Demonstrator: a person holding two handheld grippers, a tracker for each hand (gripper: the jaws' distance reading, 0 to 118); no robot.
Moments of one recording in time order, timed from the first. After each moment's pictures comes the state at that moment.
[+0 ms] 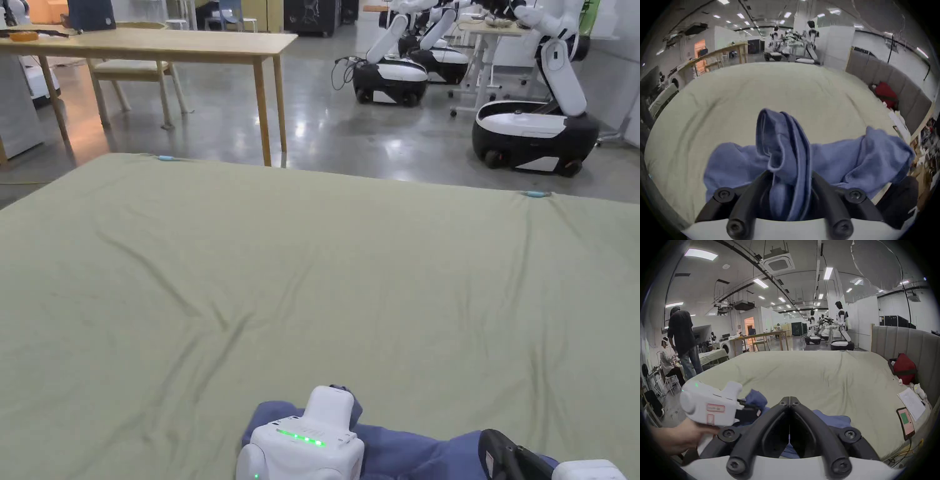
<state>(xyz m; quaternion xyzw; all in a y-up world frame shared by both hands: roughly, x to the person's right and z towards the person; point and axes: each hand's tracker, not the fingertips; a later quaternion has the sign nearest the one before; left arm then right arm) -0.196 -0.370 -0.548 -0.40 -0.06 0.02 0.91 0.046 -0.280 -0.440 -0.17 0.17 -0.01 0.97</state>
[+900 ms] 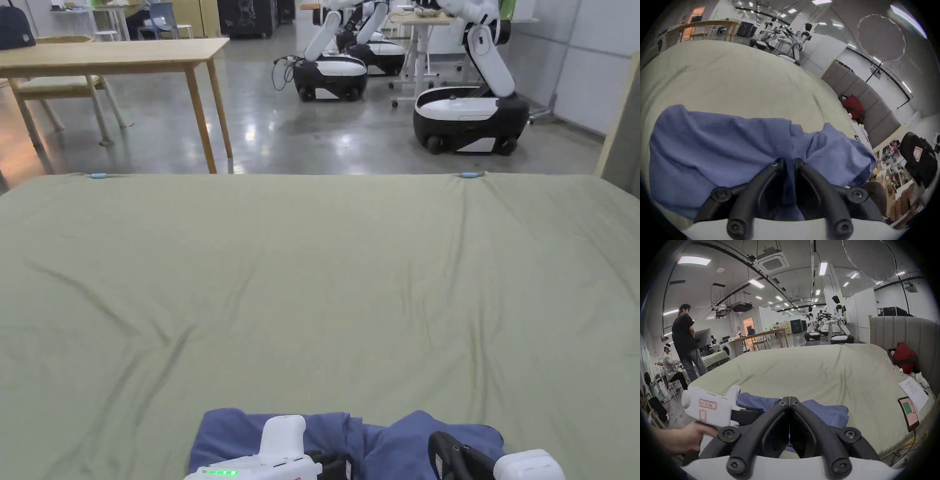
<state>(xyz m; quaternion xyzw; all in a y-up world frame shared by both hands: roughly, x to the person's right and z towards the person) -0.183 -0.386 -0.531 -0.40 -0.20 0.19 0.87 0.072 -0.298 -0.433 -0.19 0.18 -0.04 0.97</state>
